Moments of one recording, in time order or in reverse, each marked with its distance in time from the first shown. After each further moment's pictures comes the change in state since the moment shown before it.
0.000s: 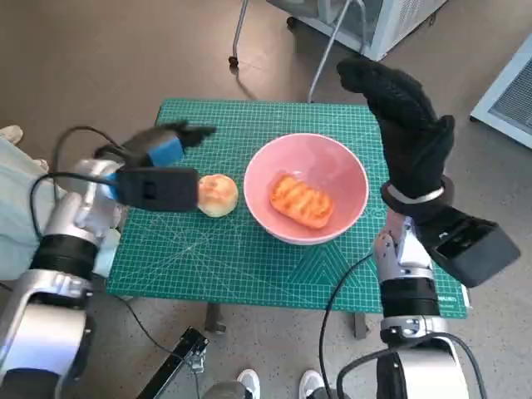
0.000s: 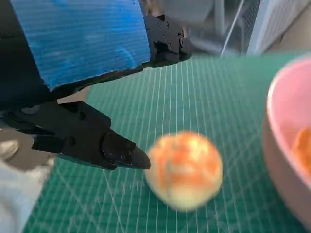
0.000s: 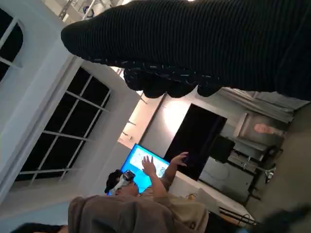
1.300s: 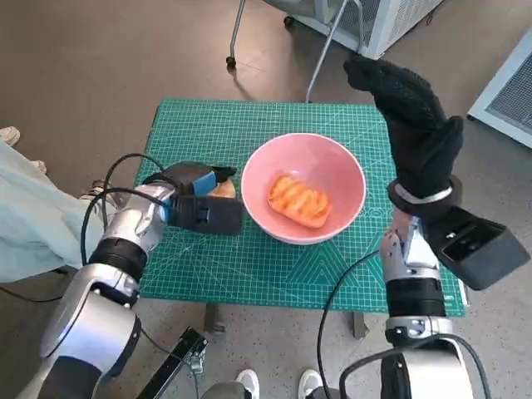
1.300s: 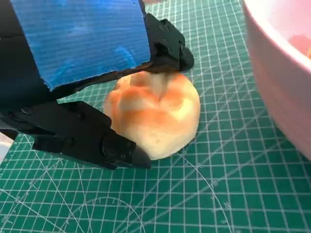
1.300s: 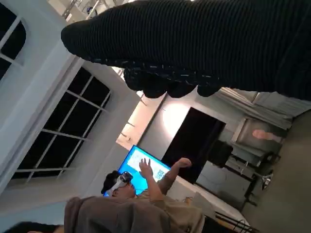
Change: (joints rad) left arm -0.046 -0.162 -0.143 0.261 0.086 0.037 0.200; right arm 0.007 -0.025 -0.003 -0.022 -0.007 0.003 0.000
